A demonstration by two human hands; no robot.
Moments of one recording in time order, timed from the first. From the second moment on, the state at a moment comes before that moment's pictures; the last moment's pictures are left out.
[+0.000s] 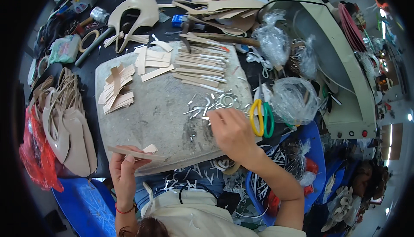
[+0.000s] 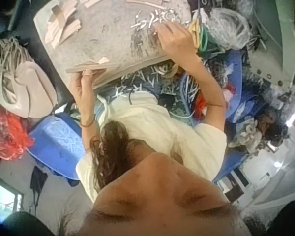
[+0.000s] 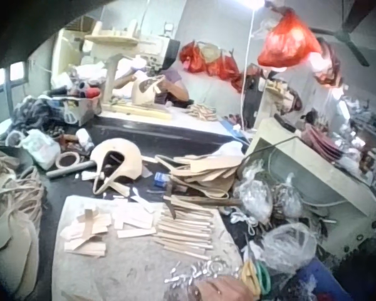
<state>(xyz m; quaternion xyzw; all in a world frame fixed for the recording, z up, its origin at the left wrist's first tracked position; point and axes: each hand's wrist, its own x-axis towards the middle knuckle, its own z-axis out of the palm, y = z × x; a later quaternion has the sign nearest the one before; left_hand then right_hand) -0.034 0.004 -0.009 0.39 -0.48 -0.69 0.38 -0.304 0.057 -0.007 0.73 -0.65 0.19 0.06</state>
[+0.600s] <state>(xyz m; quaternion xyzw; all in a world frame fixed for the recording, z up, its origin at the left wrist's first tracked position) -0.030 -0.007 -0.011 0.36 -0.41 -0.78 0.32 -0.218 0.045 0.004 0.49 -0.58 0.38 -0.53</state>
